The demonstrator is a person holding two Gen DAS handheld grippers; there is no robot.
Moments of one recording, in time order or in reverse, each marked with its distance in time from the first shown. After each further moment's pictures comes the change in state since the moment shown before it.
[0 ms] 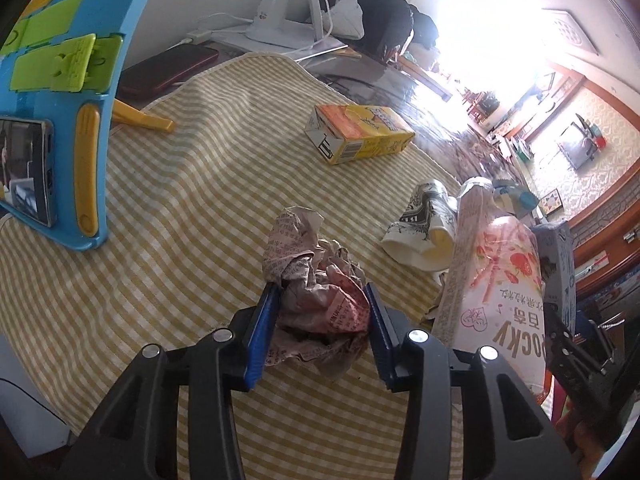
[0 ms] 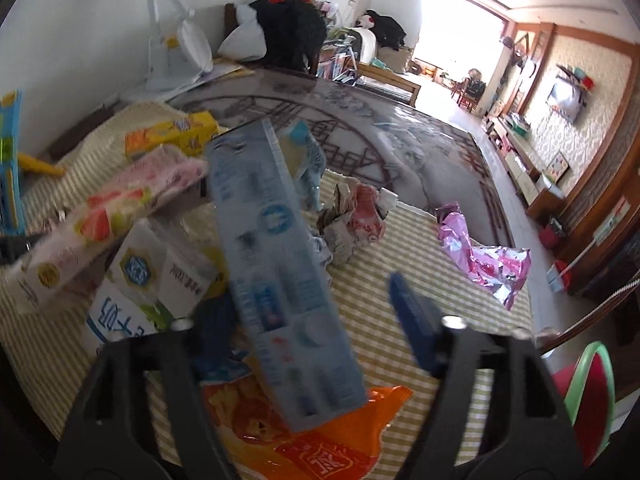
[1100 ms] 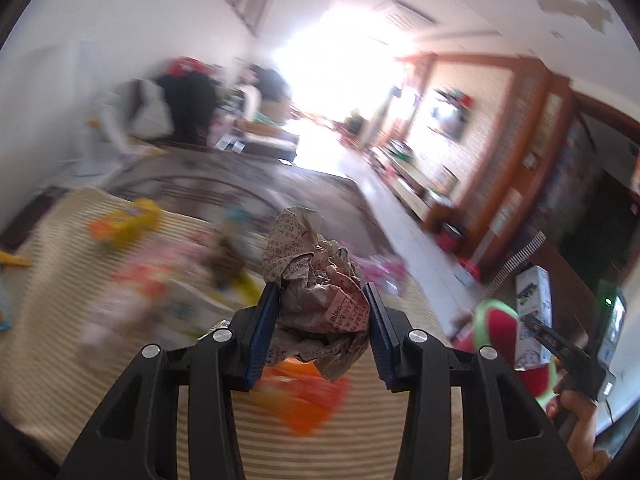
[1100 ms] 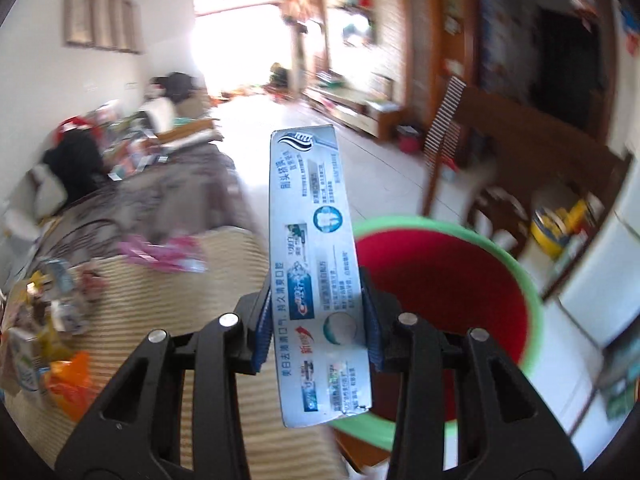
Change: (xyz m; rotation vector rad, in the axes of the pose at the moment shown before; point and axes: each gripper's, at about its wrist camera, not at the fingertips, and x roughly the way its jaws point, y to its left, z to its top) left arm -0.089 -0.232 -0.101 0.448 -0.233 -0.327; right arm -0.119 -0.285 -0.171 0.788 -0.071 -0.377
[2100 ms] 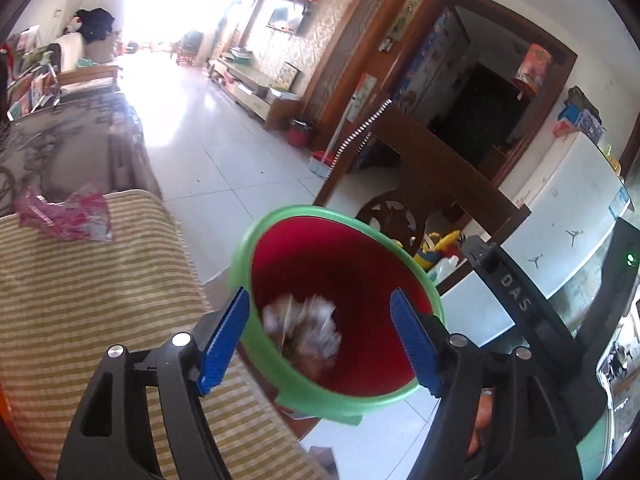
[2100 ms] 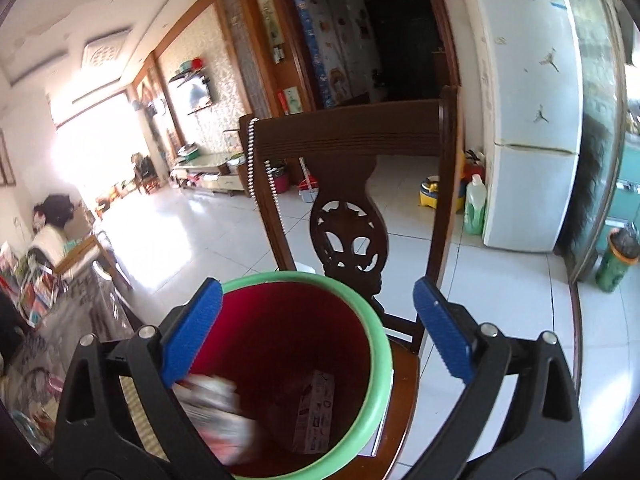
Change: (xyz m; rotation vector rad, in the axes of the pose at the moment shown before) left arm 0.131 -0.222 -0.049 0.237 0.335 -0.472; right arm -0.035 -0.098 -0.002 0.371 -0.237 -0.328
